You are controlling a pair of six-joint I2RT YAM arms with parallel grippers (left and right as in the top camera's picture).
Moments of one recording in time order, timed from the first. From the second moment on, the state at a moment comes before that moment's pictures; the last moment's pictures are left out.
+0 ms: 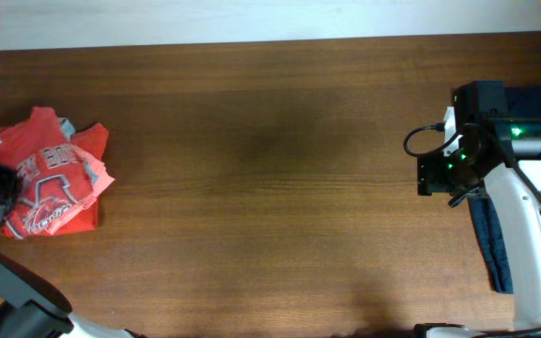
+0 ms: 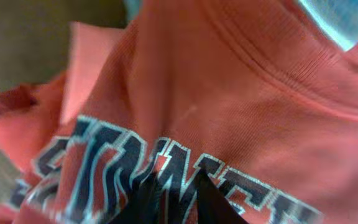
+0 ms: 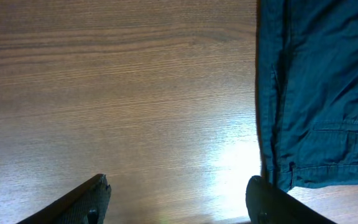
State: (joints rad) left arm 0.78 1.83 1.38 -0.67 0.29 -0.48; right arm -0.05 1.45 1.45 -1.38 0.11 0.05
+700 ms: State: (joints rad) left arm 0.75 1.66 1.39 -0.58 0.47 -0.22; right arm -0.05 1.45 1.45 -1.39 0.09 0.05
